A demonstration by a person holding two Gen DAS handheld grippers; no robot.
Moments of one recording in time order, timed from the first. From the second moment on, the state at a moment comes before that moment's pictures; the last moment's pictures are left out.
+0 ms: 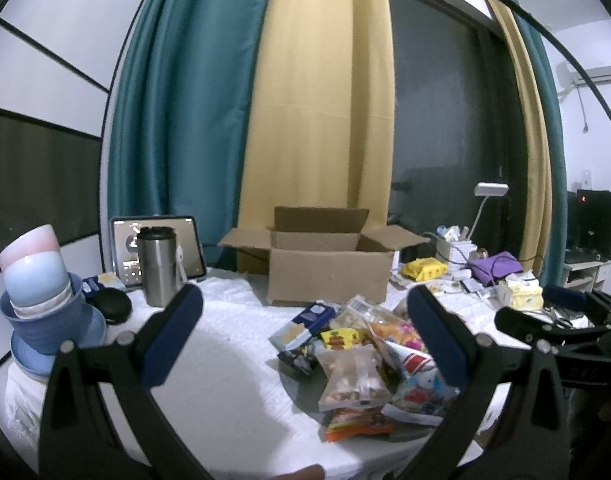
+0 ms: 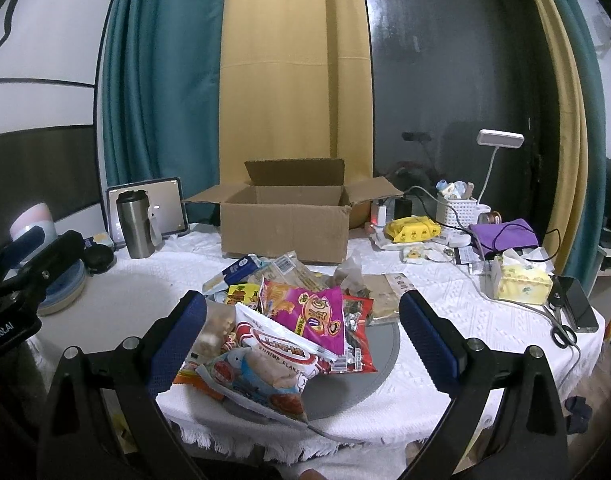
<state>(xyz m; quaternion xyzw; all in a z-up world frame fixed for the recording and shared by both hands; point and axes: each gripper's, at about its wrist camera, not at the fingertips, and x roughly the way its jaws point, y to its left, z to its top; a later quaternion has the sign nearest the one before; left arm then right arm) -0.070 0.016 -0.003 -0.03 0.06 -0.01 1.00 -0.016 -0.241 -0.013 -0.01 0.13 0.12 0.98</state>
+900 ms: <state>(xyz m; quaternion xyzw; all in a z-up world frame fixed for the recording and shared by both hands) -0.076 0.021 -0.007 -0.04 0.06 -0.01 1.00 -0.018 -0.238 -0.016 -0.02 0.13 0.12 0.98</state>
